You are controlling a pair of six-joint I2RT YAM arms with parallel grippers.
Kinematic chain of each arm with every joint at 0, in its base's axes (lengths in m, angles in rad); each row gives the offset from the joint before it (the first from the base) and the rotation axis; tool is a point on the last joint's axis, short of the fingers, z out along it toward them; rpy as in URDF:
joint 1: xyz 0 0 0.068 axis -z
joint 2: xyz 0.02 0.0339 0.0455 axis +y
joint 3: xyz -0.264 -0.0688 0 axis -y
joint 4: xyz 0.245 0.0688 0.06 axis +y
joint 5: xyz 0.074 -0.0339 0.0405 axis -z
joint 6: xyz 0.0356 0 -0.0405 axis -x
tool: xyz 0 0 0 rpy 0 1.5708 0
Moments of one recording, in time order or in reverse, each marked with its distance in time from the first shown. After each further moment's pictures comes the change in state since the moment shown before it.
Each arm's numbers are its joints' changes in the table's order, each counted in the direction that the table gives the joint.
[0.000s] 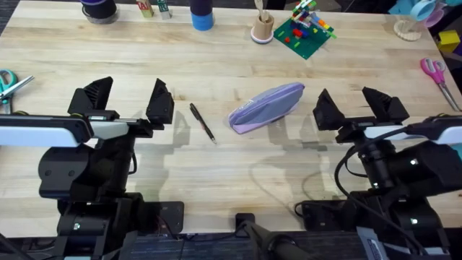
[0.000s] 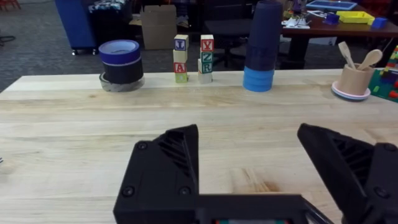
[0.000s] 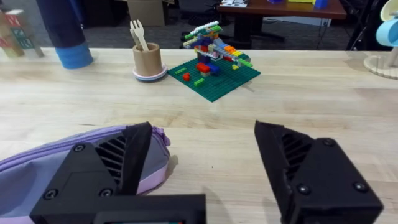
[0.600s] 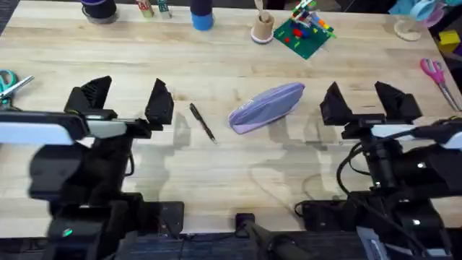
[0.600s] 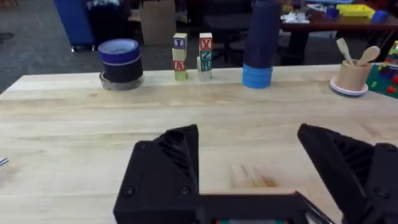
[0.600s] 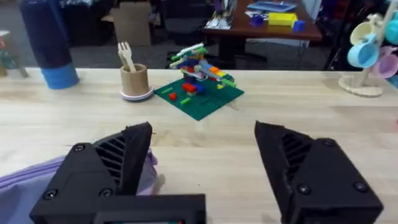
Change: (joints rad) left arm 0.001 0.004 0.054 0.072 0.003 -0.013; right arm 0.000 0.000 0.009 -0.065 0.059 0.025
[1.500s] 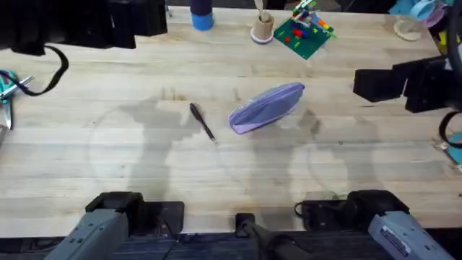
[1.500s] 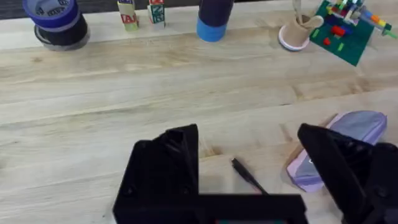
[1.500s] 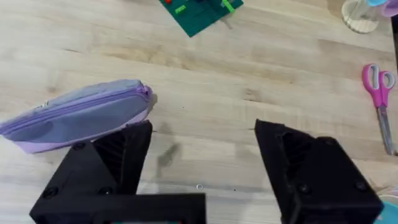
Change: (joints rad) left arm 0.000 0.956 1.178 0.804 0.187 -0.002; right arm 0.000 0.755 1.012 0.930 0.022 0.166
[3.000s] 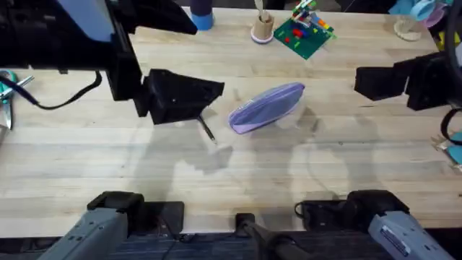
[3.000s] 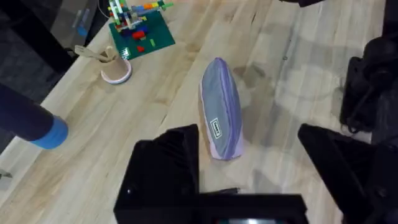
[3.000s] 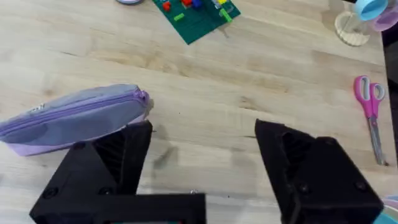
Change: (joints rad) left arm 0.072 0.033 0.013 0.192 0.678 -0.741; right arm 0.000 0.000 0.002 -0.027 0.000 0.037
